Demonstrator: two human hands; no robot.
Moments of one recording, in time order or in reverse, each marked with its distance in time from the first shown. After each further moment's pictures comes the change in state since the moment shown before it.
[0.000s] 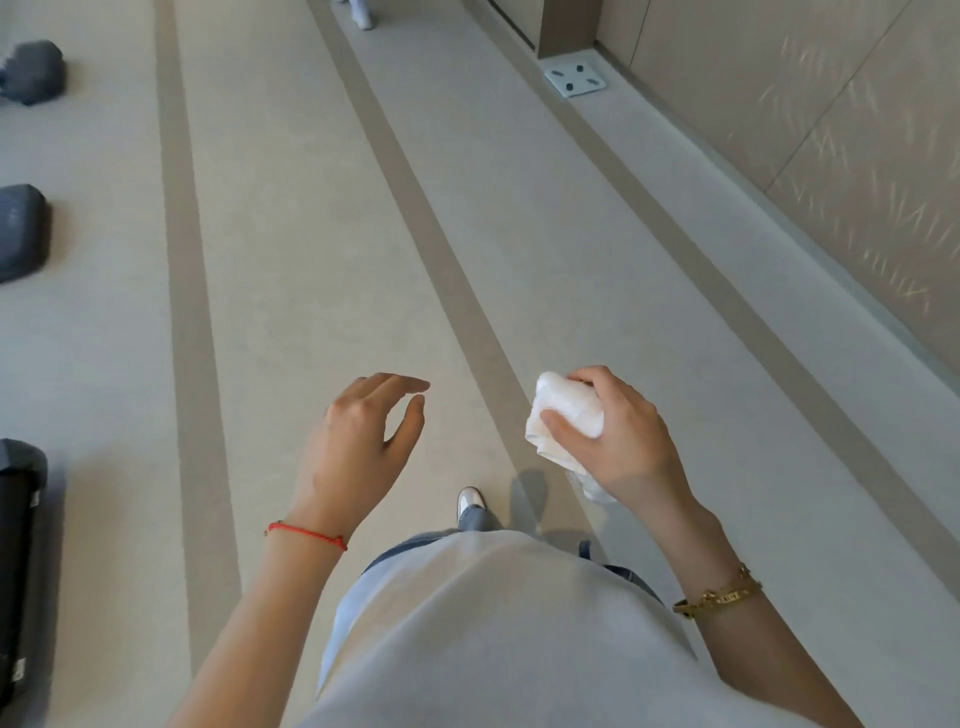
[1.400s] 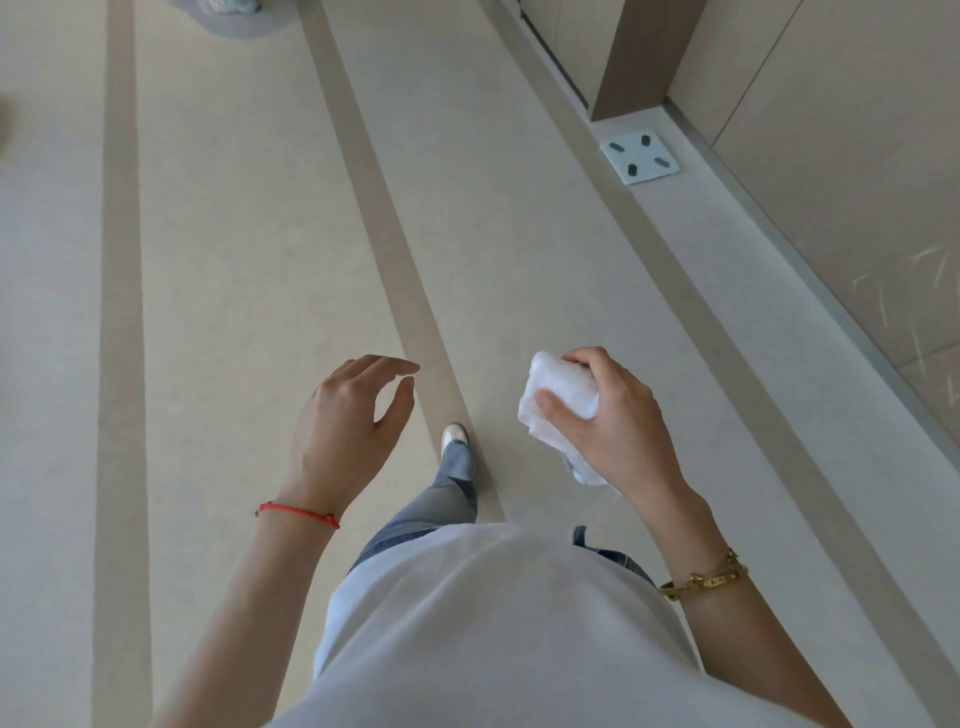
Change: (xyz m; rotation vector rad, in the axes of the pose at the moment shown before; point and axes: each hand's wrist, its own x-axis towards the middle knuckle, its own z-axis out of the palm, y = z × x) left_hand 0.949 -0.258 0.056 0.035 0.018 -0.060; right_hand 0.986 -0.106 0.070 -0.011 -0.017 -0.068
